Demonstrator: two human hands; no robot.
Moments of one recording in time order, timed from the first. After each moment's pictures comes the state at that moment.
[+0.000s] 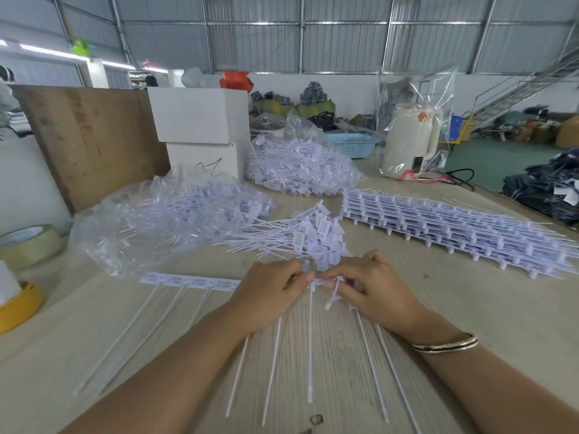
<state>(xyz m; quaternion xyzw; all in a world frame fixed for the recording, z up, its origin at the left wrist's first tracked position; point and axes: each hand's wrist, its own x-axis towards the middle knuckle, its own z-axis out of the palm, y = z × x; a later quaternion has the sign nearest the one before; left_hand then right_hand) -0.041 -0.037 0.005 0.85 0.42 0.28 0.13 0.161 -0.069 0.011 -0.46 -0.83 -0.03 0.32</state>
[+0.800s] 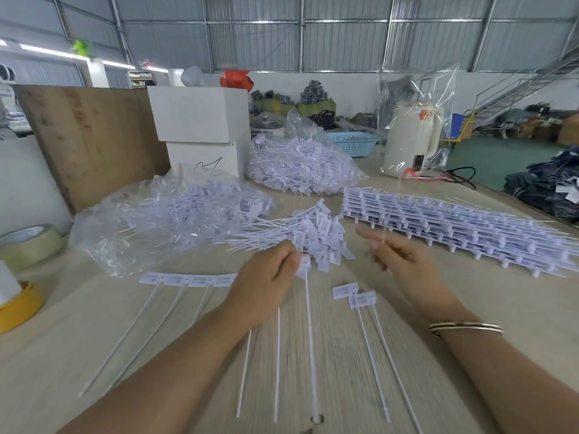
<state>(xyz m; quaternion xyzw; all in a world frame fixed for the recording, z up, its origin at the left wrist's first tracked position) -0.041 -0.041 0.012 0.80 0.38 0.43 0.18 0.181 -0.075 0.027 -0.46 -0.61 0.28 0.58</state>
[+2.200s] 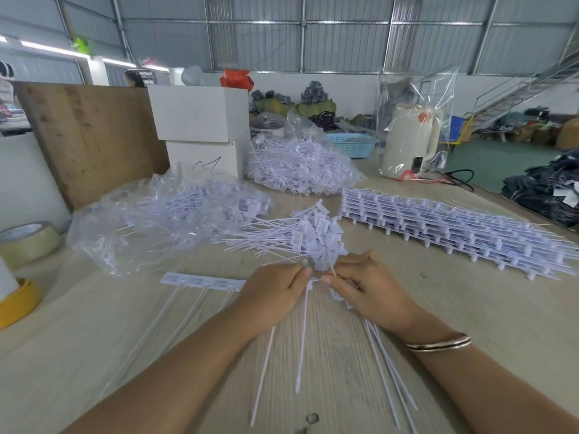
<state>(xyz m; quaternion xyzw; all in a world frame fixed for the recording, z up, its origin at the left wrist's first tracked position) -0.028 -0.047 0.009 0.84 0.45 0.27 0.16 0.158 -0.069 0.012 -0.45 -0.83 -0.01 0.33</state>
